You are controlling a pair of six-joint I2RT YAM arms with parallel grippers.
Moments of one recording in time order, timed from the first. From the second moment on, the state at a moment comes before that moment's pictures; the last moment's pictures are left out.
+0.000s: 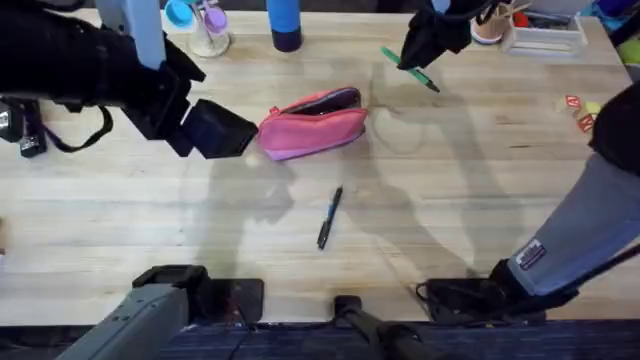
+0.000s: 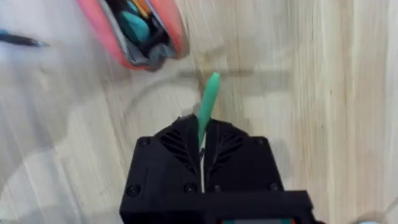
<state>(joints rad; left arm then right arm) 0.02 1.07 1.28 -1.25 0.42 0.70 0.15 2.03 1.98 -1.34 -0.38 -1.23</state>
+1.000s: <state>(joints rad) 0.02 1.07 1.28 -1.24 0.42 0.70 0.44 2.01 1.98 -1.34 -0.50 -1.44</state>
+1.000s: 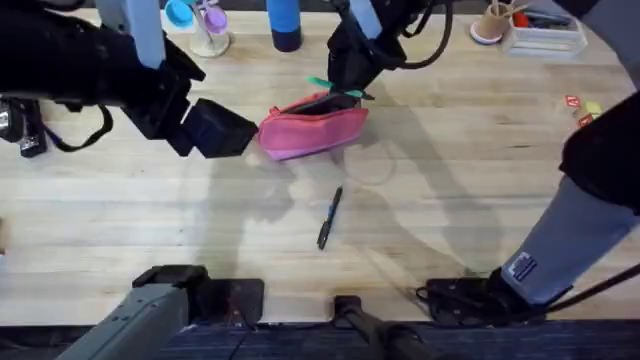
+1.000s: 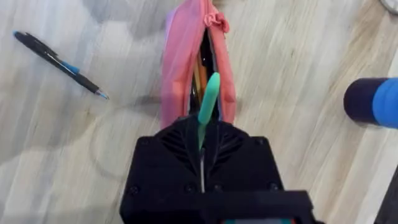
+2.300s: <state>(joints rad) 0.02 1.07 1.28 -1.24 0.42 0.70 0.53 2.24 1.98 -1.22 -0.50 -1.52</state>
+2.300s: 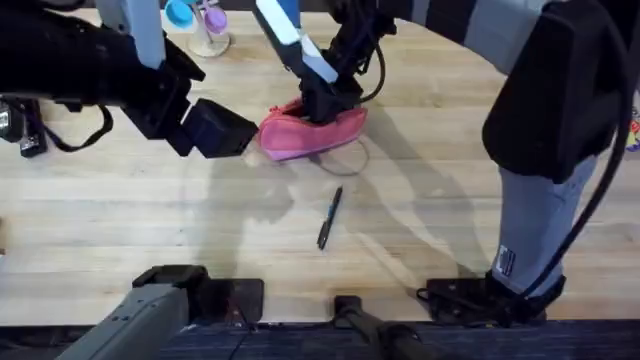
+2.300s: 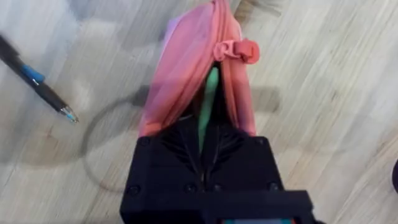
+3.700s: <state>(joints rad) 0.02 1.07 1.28 -1.24 0.42 0.70 0.47 2.03 1.98 -1.38 -0.50 -1.52</state>
